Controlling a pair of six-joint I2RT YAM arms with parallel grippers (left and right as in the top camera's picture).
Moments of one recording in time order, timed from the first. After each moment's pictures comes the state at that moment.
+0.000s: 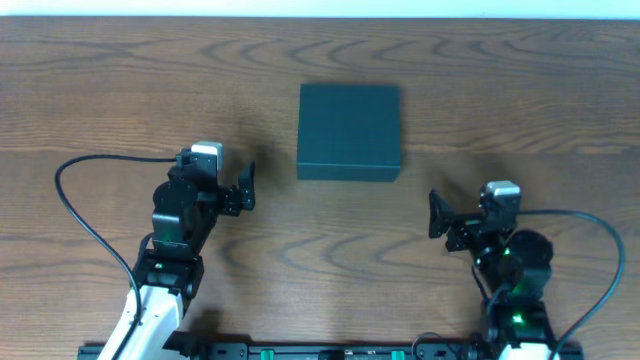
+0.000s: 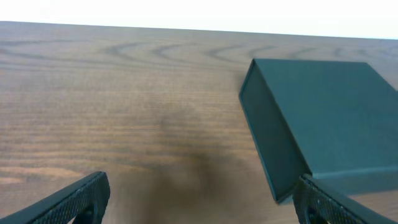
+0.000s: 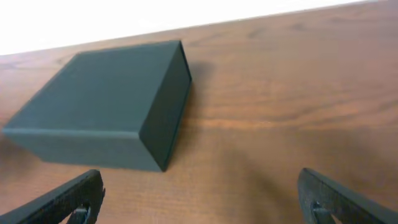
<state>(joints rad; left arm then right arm) -0.16 1.03 0.36 0.28 0.10 -0.13 -0.03 0.65 0.12 0.19 -0.26 0.16</state>
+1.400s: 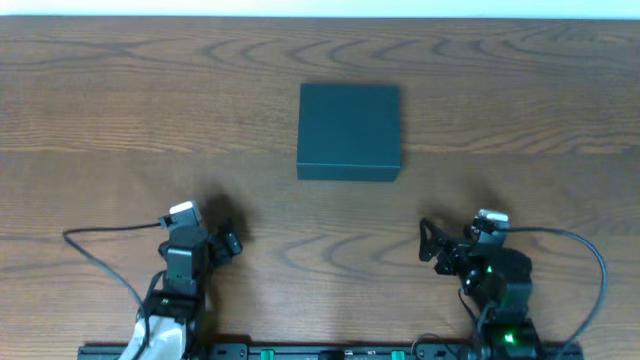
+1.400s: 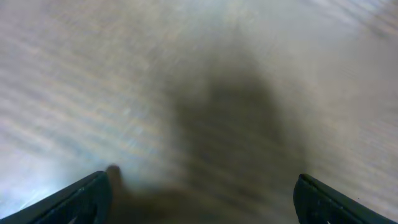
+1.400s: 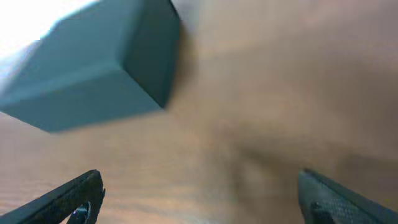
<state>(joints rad) -0.16 0.92 0.06 0.07 -0.14 -0.48 0.04 0.41 0.01 -0.05 -0.20 0.38</state>
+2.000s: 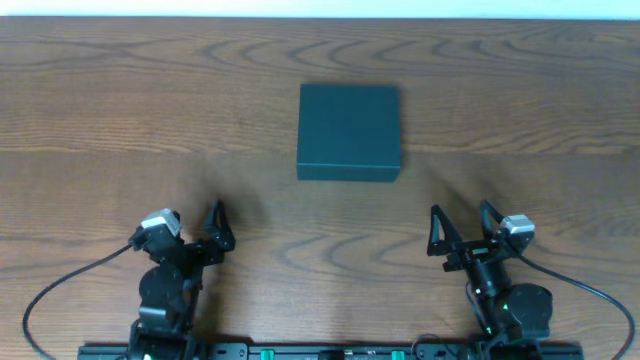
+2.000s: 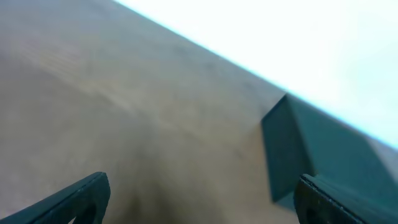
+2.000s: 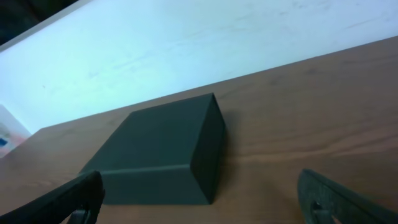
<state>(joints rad) -0.16 0.14 0.03 -0.12 -0.11 -0.51 0.06 0.01 0.01 -0.05 -0.19 0.39</state>
